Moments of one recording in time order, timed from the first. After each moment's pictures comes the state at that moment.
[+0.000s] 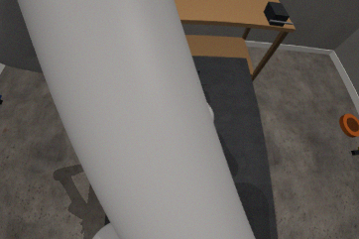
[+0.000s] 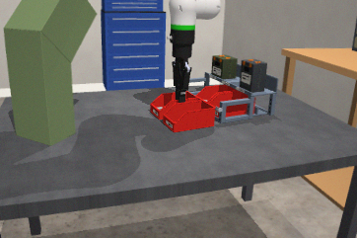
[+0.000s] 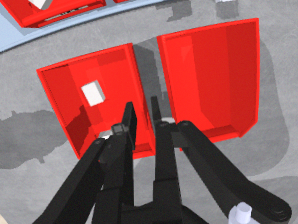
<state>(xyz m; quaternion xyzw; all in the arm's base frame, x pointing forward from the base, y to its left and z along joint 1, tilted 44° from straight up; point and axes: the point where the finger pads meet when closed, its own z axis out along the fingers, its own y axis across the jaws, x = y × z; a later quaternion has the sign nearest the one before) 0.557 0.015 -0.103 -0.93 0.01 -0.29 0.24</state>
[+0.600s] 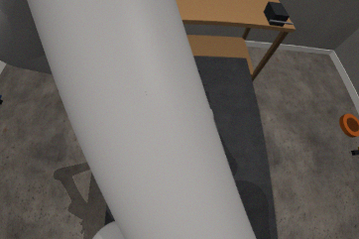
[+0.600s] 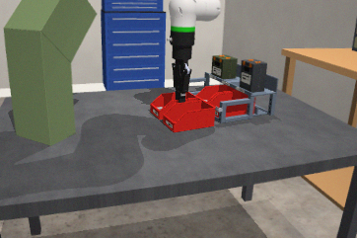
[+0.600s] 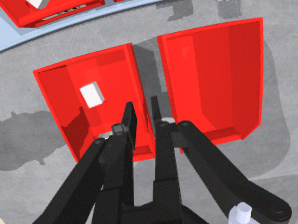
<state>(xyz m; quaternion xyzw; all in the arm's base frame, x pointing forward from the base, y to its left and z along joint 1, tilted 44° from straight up) 0.561 0.018 -0.108 -0.93 0.01 -0.29 0.24</state>
